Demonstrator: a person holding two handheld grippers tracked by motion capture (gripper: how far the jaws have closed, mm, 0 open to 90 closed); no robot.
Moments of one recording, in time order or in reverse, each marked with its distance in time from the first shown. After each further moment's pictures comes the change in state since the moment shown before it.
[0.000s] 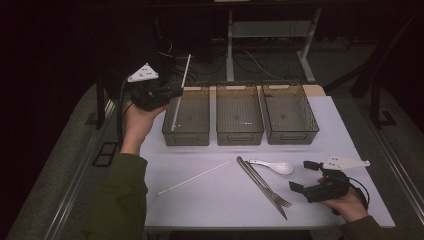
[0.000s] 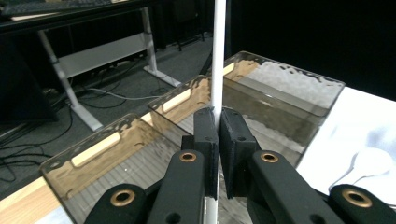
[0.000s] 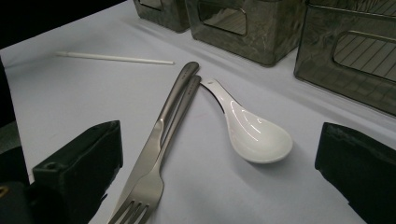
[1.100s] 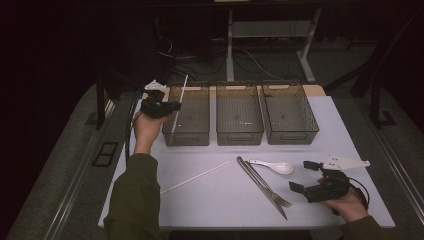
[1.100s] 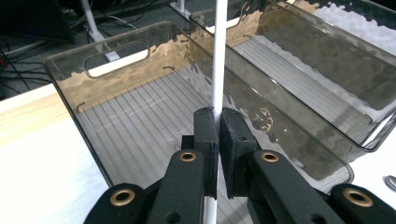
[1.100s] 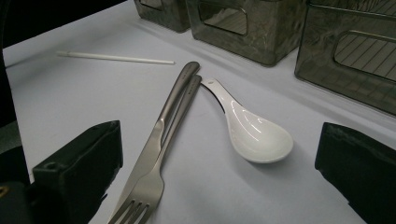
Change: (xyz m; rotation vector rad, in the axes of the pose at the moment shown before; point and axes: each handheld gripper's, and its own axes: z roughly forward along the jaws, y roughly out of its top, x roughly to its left) left arm 0.032 -0.061 0.049 0.224 0.111 -0.154; right arm 0.000 0.000 0.000 0.000 0.002 -0.002
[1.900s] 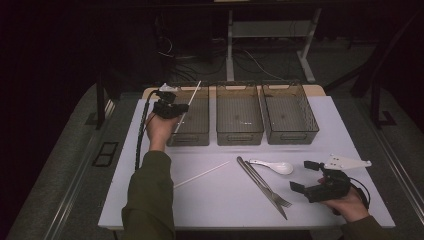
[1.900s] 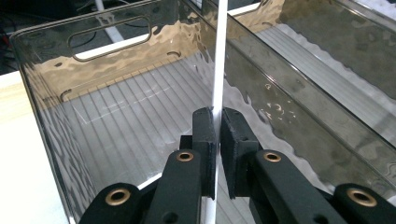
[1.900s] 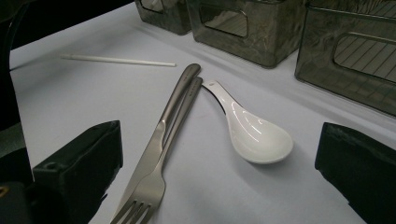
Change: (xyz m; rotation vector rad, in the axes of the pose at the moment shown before) left arm -0.003 -0.005 0.042 0.035 0.046 -0.048; right arm -0.001 0.000 -0.002 -0.009 0.007 0.005
